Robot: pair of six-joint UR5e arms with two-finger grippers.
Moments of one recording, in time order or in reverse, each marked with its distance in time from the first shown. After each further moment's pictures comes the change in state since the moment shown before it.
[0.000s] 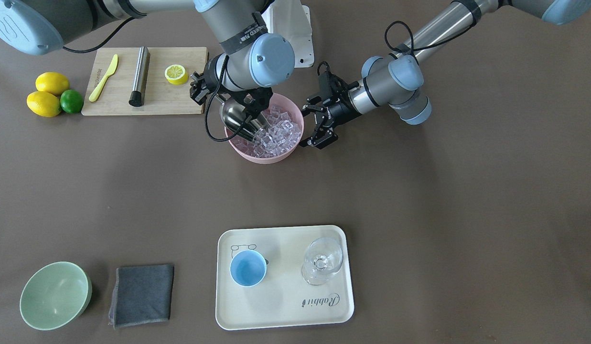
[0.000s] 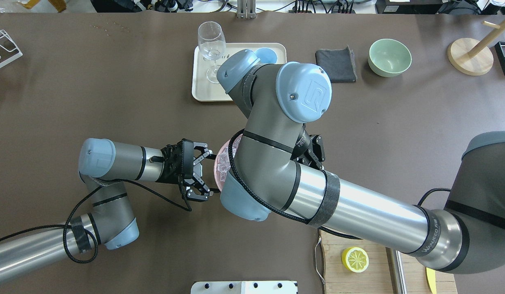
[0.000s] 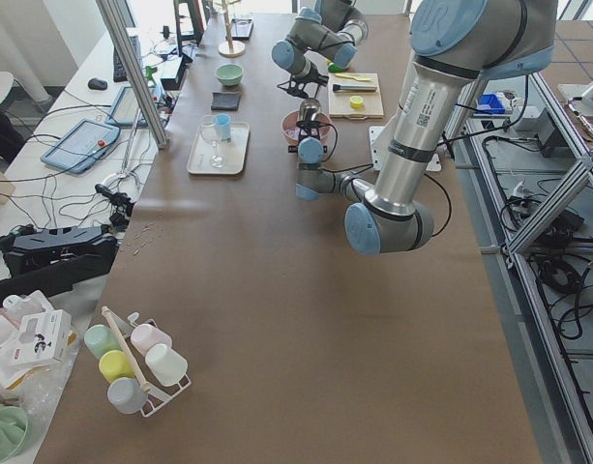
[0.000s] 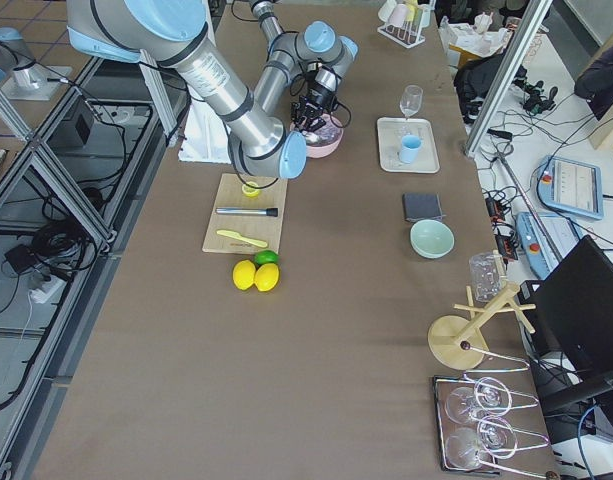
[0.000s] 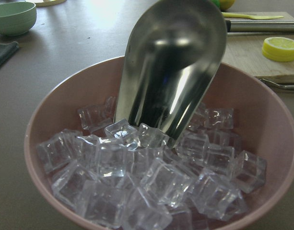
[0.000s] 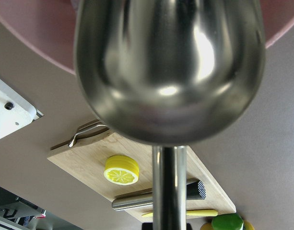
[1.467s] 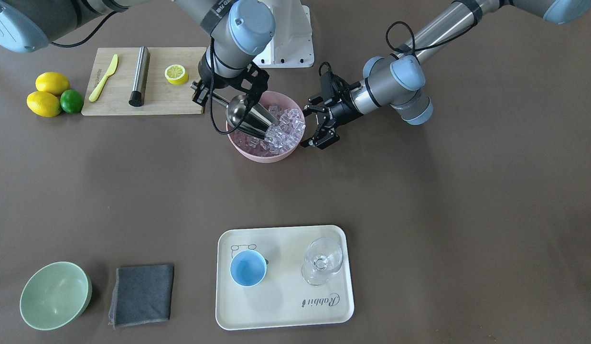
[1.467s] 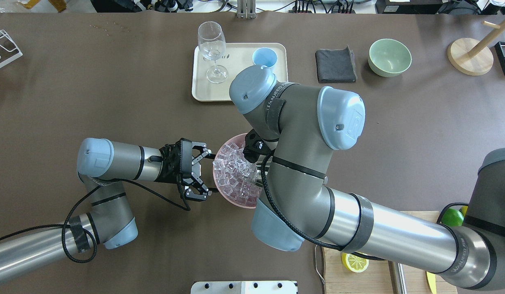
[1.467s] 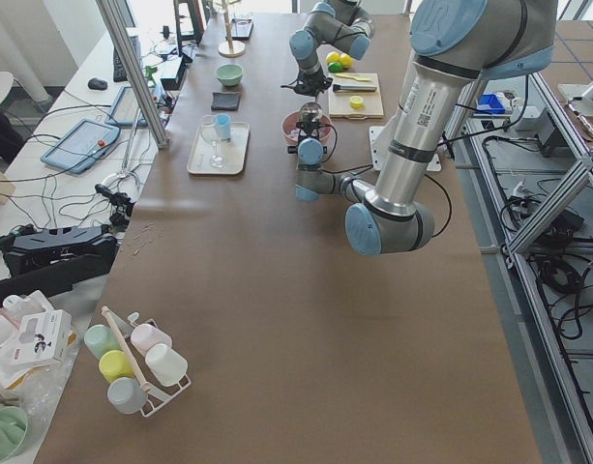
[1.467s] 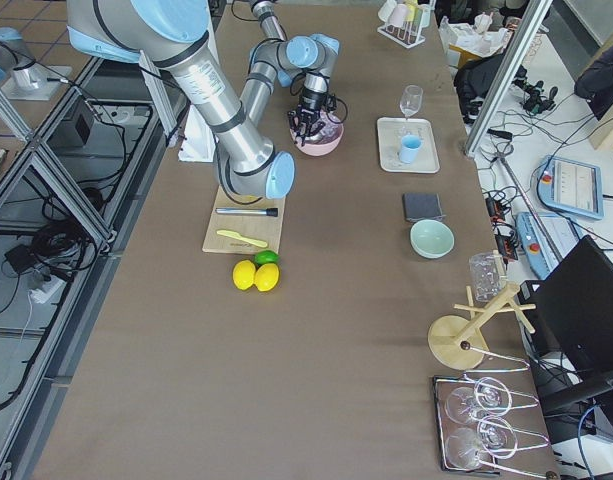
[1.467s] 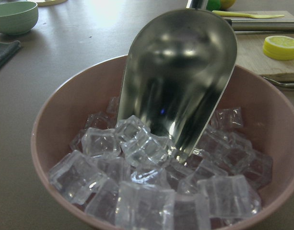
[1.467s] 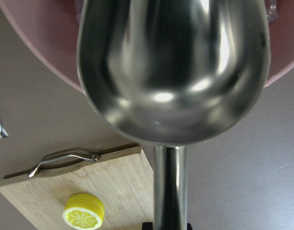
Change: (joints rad) left arm -0.003 0.005 0.000 -0.005 0.000 0.000; right arm -0.047 -0.149 0.202 0.235 -0.106 0.011
